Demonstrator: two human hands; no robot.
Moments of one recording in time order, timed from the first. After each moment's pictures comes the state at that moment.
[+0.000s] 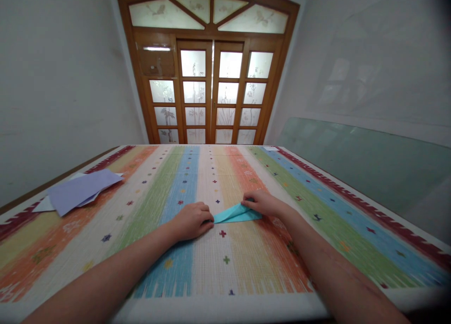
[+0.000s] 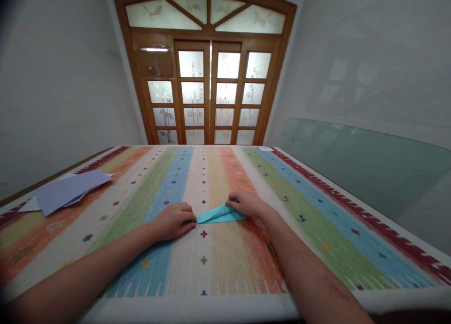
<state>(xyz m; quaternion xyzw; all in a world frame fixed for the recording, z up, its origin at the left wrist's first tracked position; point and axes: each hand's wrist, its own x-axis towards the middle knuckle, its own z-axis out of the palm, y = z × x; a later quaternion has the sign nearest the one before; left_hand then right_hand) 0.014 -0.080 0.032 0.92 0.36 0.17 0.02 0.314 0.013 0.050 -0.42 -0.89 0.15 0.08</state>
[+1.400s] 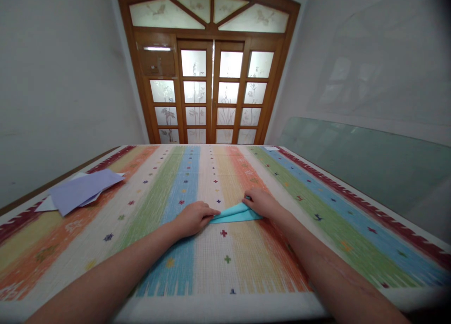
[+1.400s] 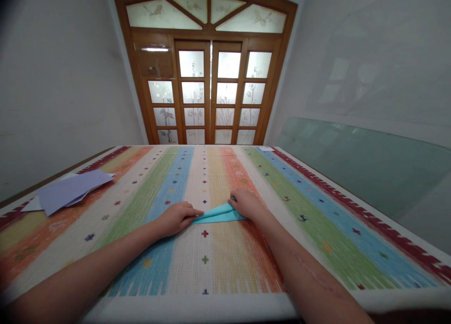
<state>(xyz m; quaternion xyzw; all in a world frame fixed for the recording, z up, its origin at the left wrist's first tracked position) 0.013 -0.067 0.018 0.89 0.39 0.20 0.09 0.305 0.018 0.032 -0.50 -0.86 0.00 0.08</state>
